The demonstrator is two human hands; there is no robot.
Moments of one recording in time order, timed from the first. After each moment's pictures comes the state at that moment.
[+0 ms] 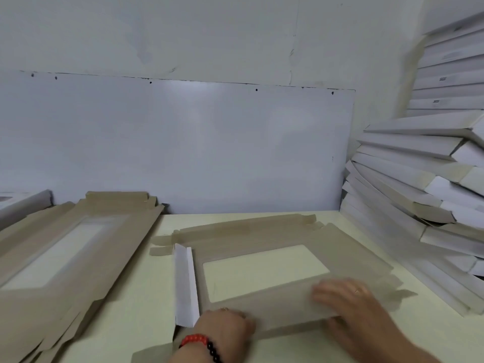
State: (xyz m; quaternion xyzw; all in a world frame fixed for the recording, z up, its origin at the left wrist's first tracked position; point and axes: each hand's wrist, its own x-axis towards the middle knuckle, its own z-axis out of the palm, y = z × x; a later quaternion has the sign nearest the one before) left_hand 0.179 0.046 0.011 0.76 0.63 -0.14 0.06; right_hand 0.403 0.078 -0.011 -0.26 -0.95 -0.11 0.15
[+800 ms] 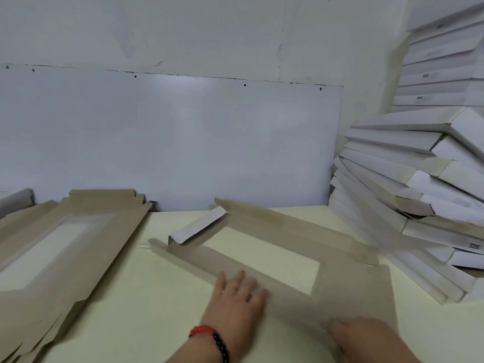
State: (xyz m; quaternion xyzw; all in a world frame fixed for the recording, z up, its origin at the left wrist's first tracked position) left_hand 0.201 0.072 -0.021 0.78 0.61 0.07 -0.11; right_hand 0.447 0.090 -0.005 -0.49 -0.87 -0.04 -0.01
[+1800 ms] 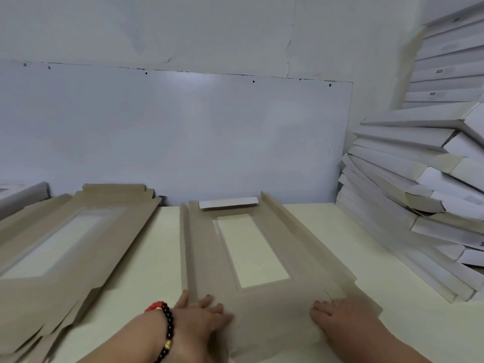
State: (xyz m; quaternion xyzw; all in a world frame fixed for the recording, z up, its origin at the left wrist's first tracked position) left_hand 0.138 0.036 0.012 0.76 0.60 -0.21 0.14; right_hand 0.433 0.106 -0.015 -0.36 -0.92 -0.13 -0.03
